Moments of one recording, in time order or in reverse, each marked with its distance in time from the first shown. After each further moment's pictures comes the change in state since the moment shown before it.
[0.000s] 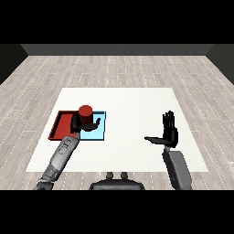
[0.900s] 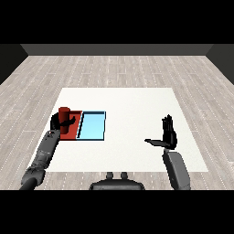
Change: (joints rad) left arm -0.185 0.151 0.276 0.830 -0.049 -0.097 -0.162; right arm 0.020 0.010 -0.029 0.128 0.028 0.054 -0.075
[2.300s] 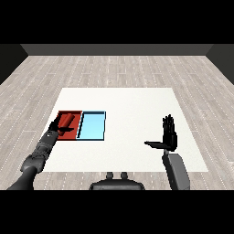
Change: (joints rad) left arm -0.222 0.029 -0.007 0.582 -0.142 -0.063 0.138; right arm 0.029 0.022 0.006 -0.080 0.029 0.034 -0.089
